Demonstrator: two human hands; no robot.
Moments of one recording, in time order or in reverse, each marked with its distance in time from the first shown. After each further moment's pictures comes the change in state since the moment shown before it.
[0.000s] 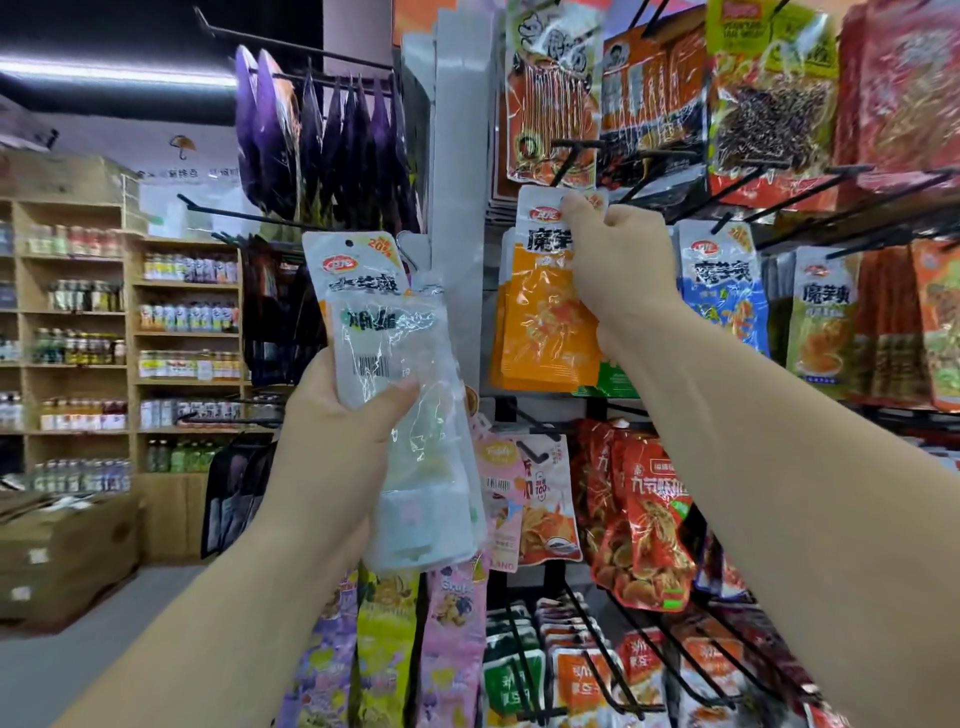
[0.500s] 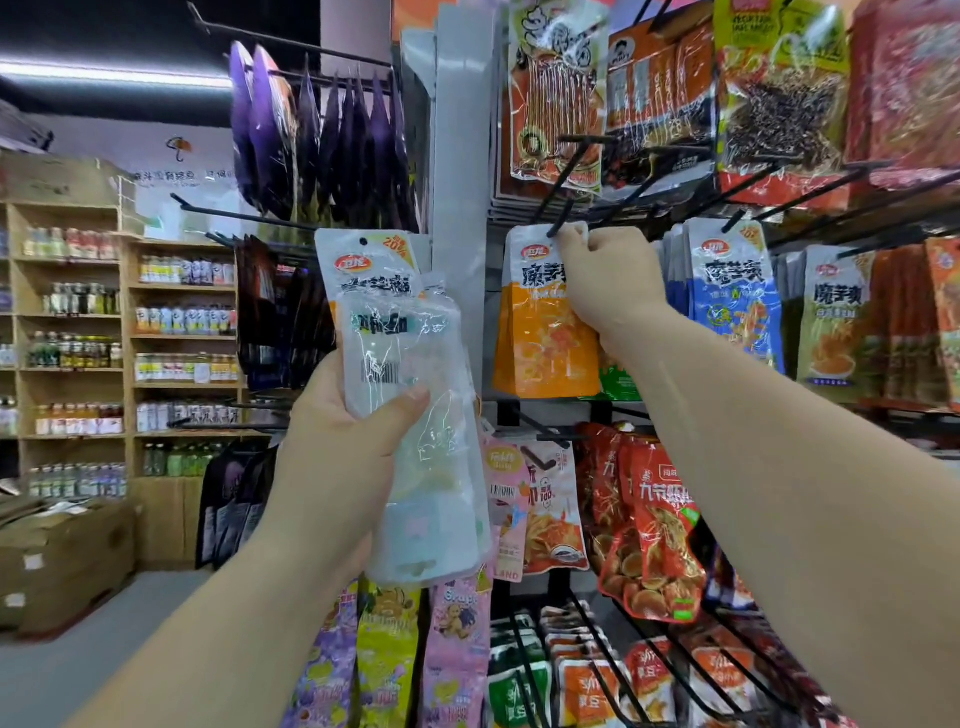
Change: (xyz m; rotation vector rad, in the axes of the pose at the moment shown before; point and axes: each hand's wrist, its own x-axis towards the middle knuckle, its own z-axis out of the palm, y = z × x) left_hand 0.005 -0.008 -0.003 0.018 -0.049 0.007; right_hand 0.020 0.024 0.003 -0.349 -0.043 -0.055
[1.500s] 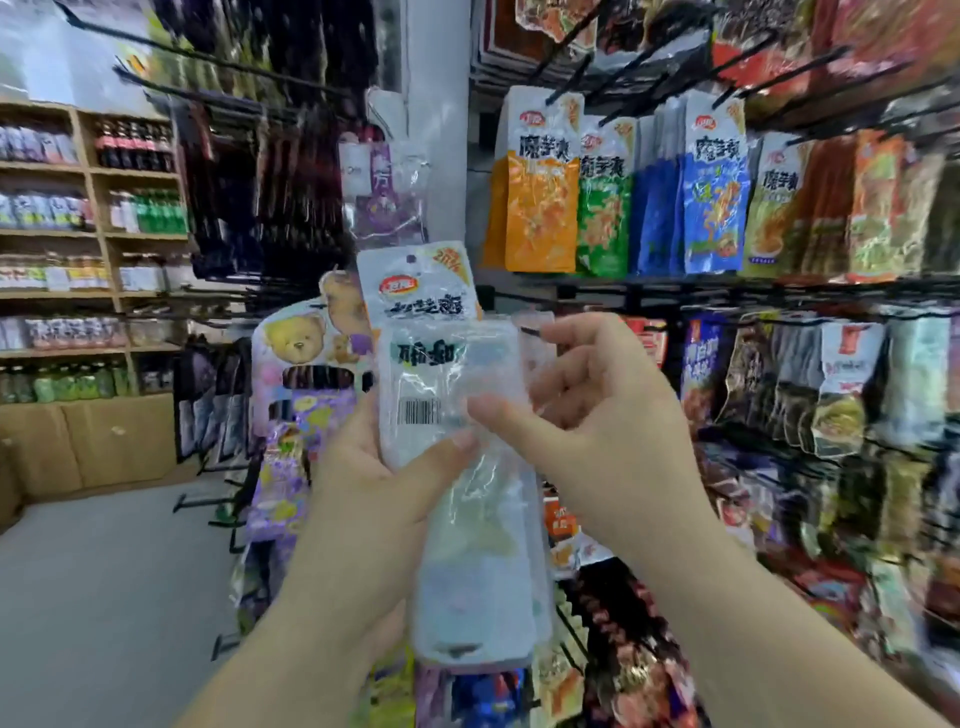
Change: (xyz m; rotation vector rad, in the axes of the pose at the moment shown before) left_hand -0.092 -0.021 -0.041 -0.313 -0.232 -0.302; right_hand -0.249 -0.019 -0.009 -0.029 -0.116 0.050
